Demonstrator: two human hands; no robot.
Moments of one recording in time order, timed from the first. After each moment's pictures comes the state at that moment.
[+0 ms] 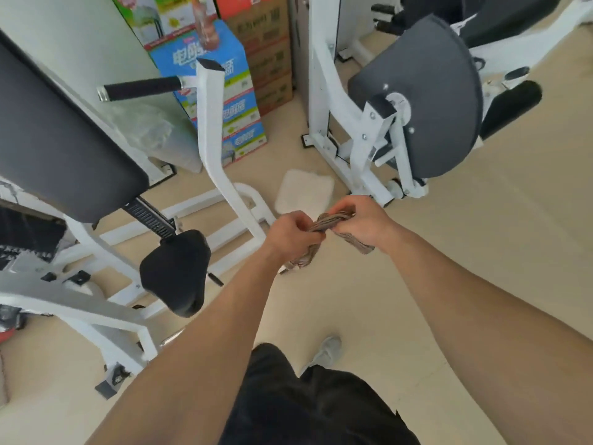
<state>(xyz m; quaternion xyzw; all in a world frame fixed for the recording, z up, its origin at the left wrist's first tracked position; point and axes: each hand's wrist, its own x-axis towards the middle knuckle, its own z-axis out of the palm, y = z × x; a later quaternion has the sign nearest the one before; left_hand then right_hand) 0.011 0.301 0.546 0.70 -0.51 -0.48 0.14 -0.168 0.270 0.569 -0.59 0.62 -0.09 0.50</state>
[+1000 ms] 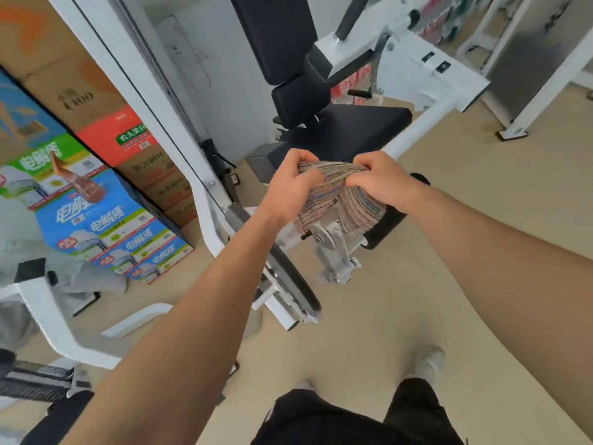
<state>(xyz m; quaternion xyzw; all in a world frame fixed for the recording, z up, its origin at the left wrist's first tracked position) -0.415 -0.118 0.715 0.56 -0.60 -0.46 0.33 -0.601 -0.125 0.715 -0.61 0.64 -0.22 0.41</state>
